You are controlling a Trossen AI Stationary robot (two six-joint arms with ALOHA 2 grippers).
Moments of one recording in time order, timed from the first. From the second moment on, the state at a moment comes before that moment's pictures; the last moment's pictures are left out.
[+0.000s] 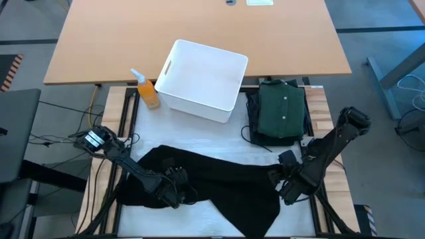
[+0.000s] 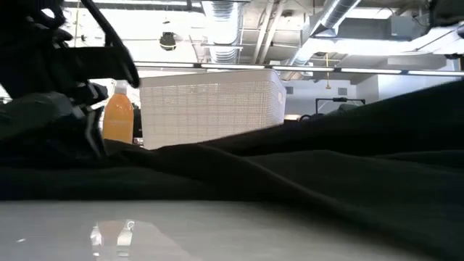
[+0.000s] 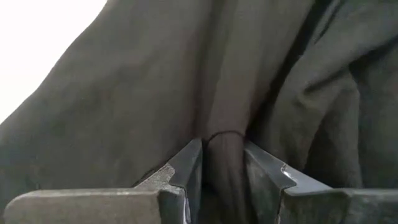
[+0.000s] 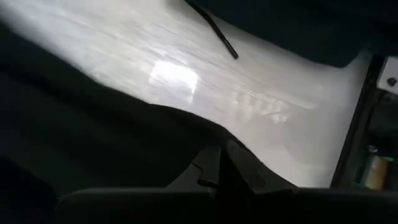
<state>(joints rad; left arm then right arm) -0.61 1.83 0.94 -0.64 -0.56 -0.90 0.82 1.43 1.03 -1.38 0.39 2.02</state>
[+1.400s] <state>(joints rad) -0.57 1.83 1.01 -0.92 -0.53 -0.78 0.77 1.44 0.55 -0.76 0.78 2.15</state>
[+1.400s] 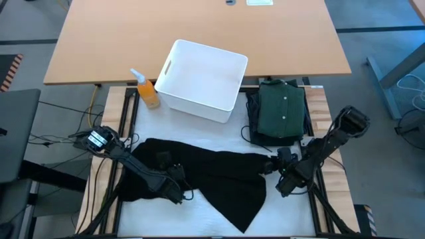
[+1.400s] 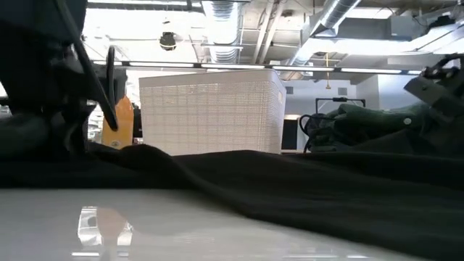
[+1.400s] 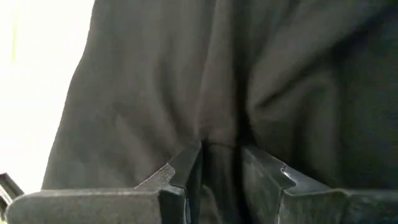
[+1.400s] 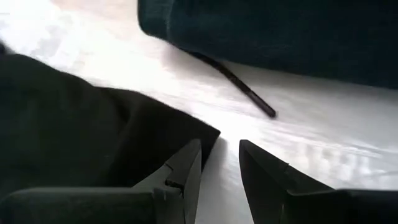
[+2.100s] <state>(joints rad) -0.41 1.92 1.17 0.38 -0.44 0.01 0.71 1.45 0.51 -0.53 0.71 1.85</state>
